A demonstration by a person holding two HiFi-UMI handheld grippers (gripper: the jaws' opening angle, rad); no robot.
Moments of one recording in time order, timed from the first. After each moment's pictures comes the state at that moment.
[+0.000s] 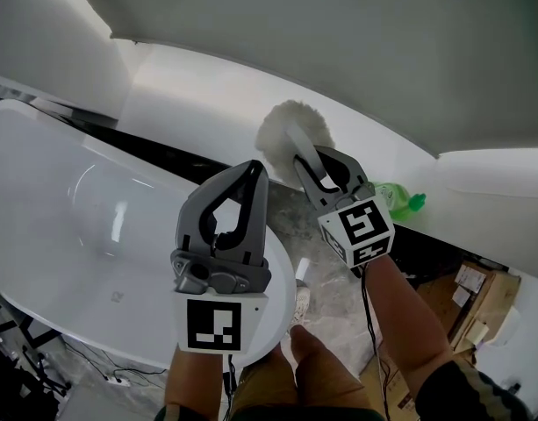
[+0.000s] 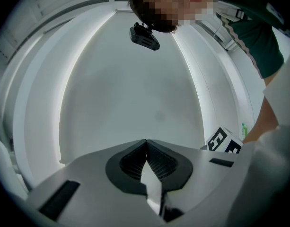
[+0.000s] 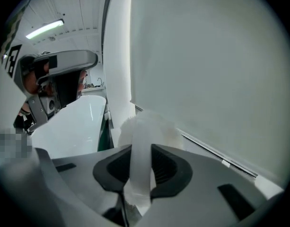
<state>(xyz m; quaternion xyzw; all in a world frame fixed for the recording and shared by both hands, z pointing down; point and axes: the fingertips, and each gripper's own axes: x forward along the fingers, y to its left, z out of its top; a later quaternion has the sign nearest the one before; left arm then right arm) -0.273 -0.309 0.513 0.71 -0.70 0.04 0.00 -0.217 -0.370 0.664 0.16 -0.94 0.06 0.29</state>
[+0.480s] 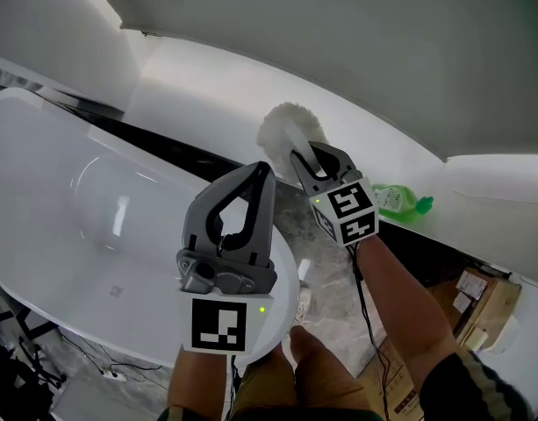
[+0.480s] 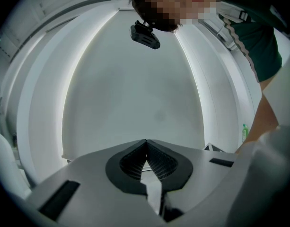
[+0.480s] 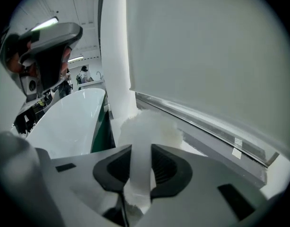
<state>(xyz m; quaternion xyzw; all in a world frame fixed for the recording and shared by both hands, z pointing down) -0.273 -0.301 0.523 0.70 -0.71 0.04 0.02 -0.230 -0.372 0.722 0.15 -0.93 0.09 0.32</state>
